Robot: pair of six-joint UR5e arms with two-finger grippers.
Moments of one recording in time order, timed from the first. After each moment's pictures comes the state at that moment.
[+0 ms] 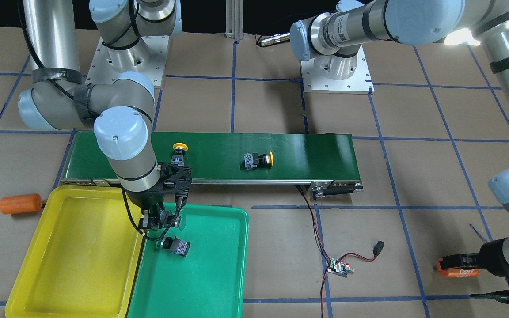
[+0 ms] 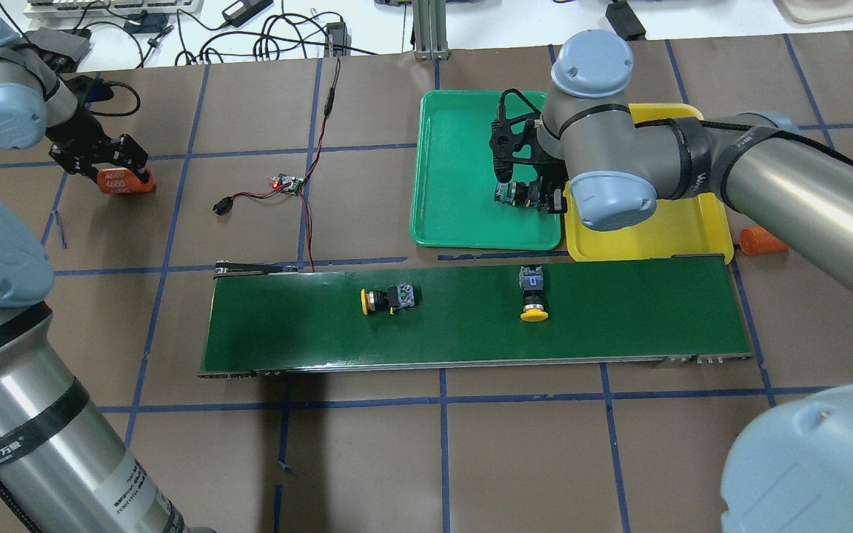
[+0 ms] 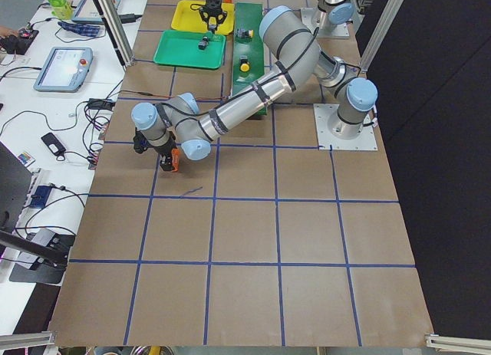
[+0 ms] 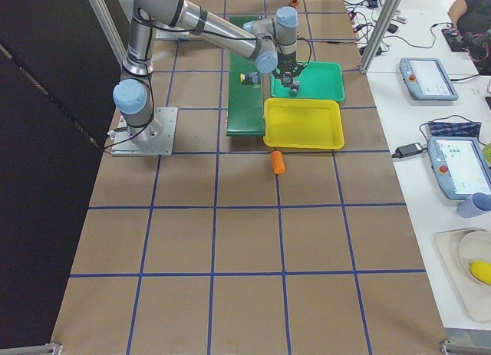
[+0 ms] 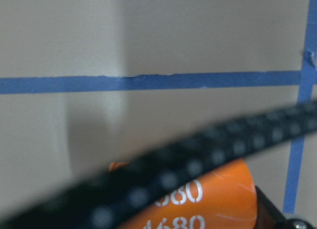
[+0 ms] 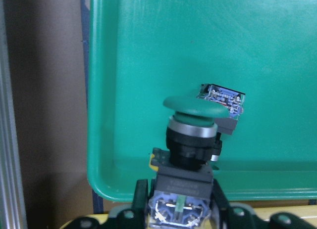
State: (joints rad) left arm -1.13 -2.35 -1.19 -1.26 1.55 0.47; right arm 1.69 -1.16 1.73 -2.27 -1.58 -1.45
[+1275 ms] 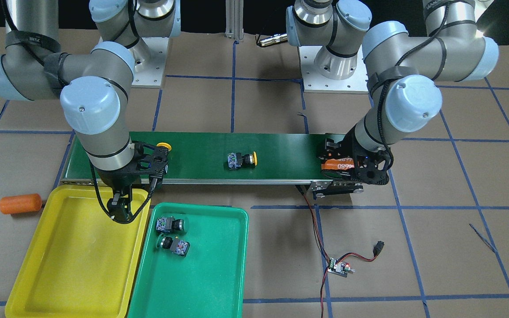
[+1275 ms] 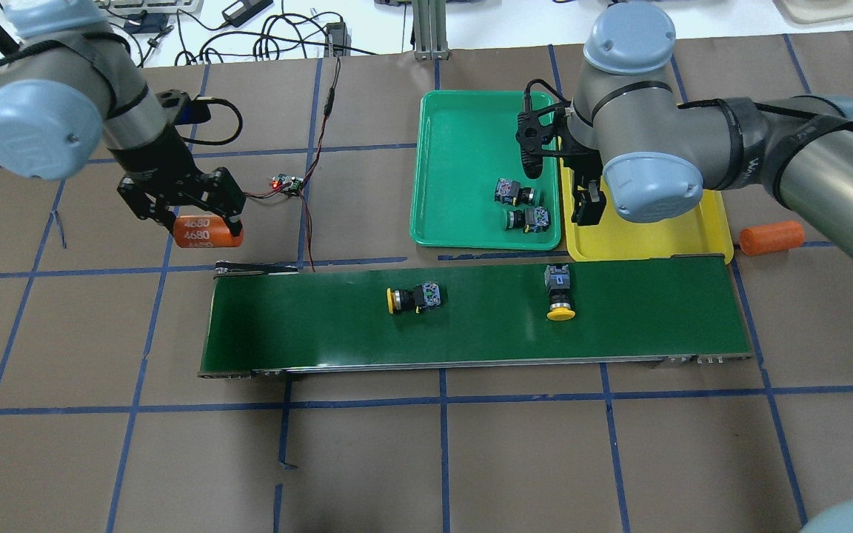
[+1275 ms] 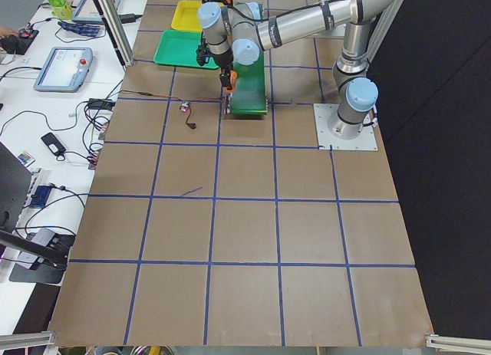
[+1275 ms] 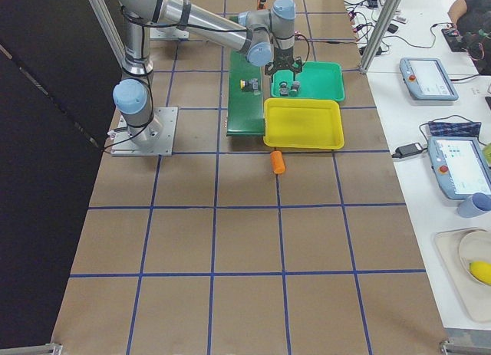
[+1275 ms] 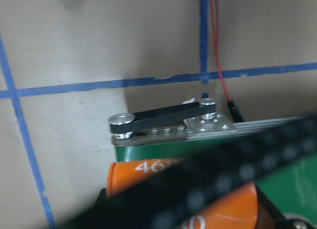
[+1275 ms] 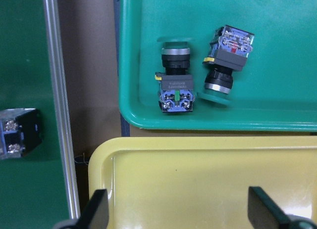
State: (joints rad) left arm -1.52 -1.76 -1.80 -1.36 1.54 0.16; right arm 1.63 -1.28 1.76 -2.16 -1.63 -1.49
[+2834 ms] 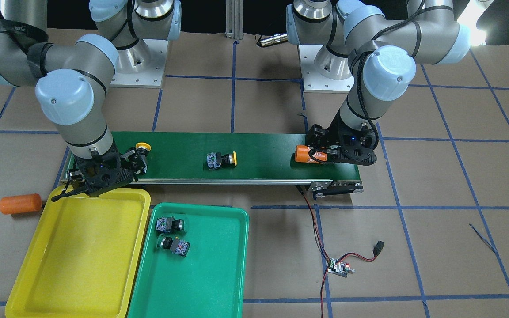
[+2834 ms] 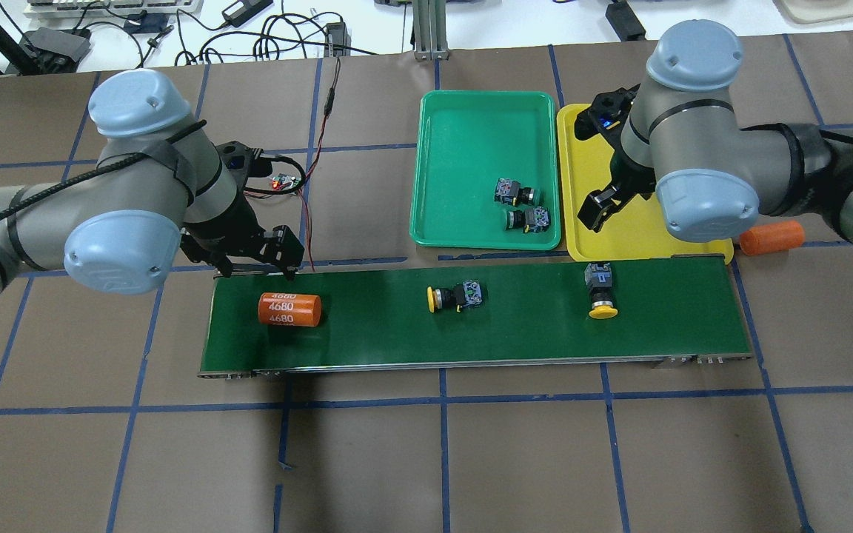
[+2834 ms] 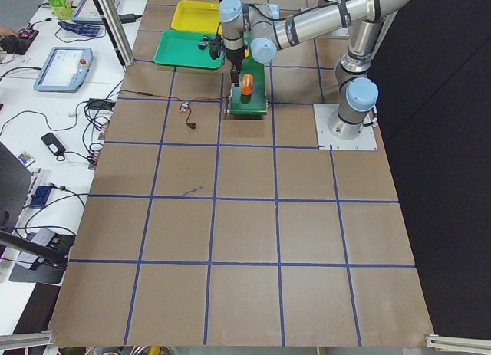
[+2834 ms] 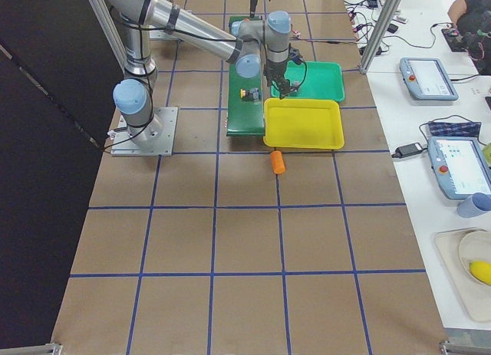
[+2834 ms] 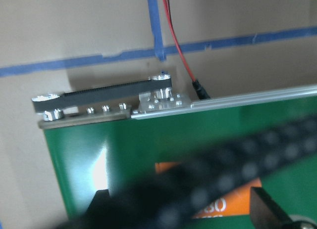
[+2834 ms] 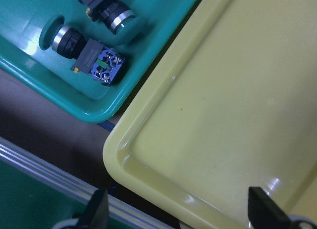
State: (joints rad) left arm -1.55 -1.65 -1.87 -1.26 1.55 0.13; right arm 1.54 -1.37 1.90 -2.16 -1.62 -0.49
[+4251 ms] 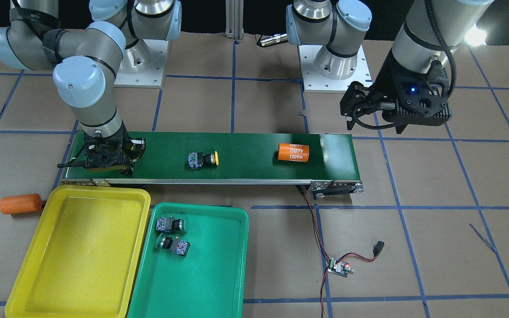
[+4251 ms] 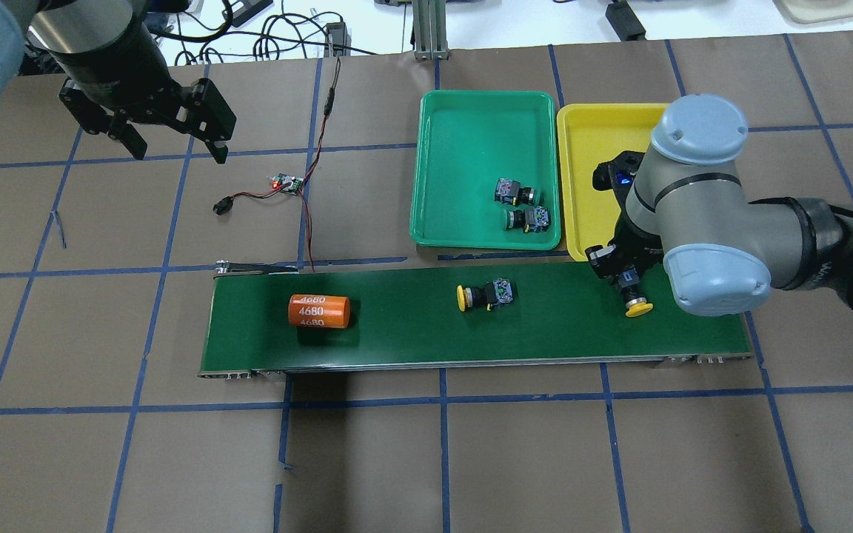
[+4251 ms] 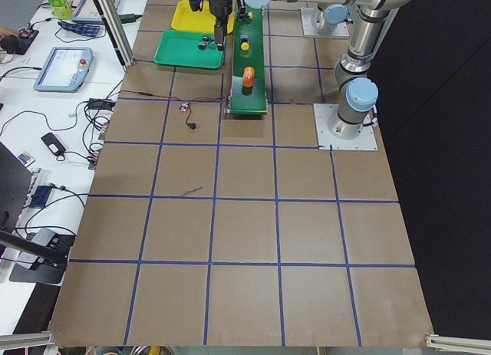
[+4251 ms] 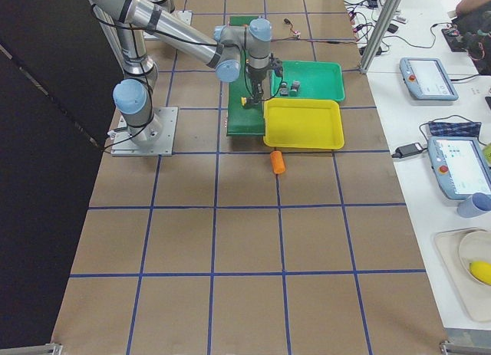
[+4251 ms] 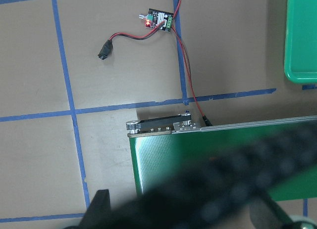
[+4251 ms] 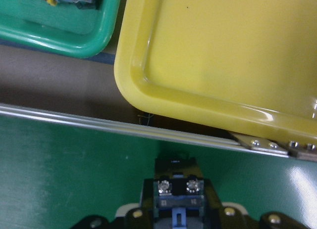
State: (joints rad) left arm -1.54 -1.65 -1.46 -1.61 1.60 0.13; right arm 1.54 -1.45 2.04 -2.17 -1.62 -0.22
